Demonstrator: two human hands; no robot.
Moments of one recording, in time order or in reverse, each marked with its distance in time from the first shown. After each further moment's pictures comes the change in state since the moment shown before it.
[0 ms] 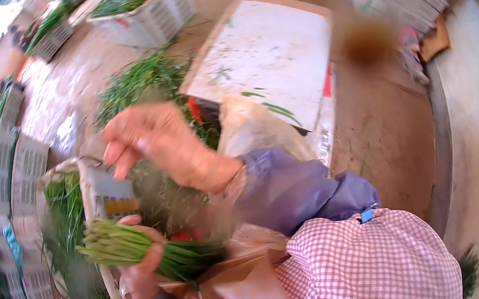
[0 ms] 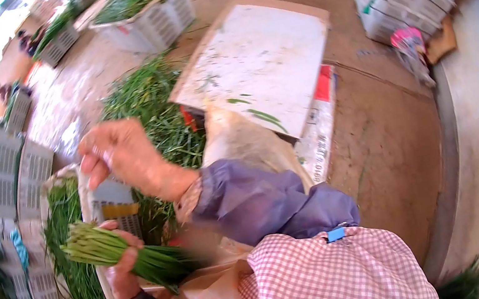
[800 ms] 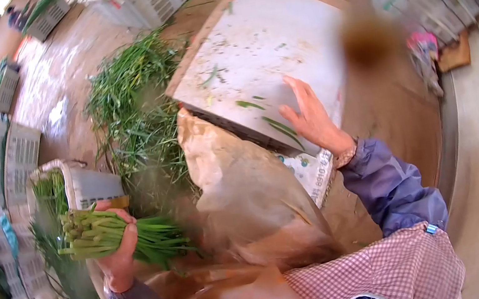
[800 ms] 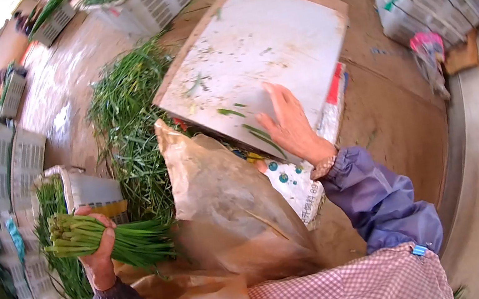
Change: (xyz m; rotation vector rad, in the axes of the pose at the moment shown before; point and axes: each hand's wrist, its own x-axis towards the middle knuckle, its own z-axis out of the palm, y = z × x) left_hand 0.075 -0.012 0.038 0.178 0.106 0.039; right_hand -0.096 -0.094 -0.256 -1.551 0.273 0.056
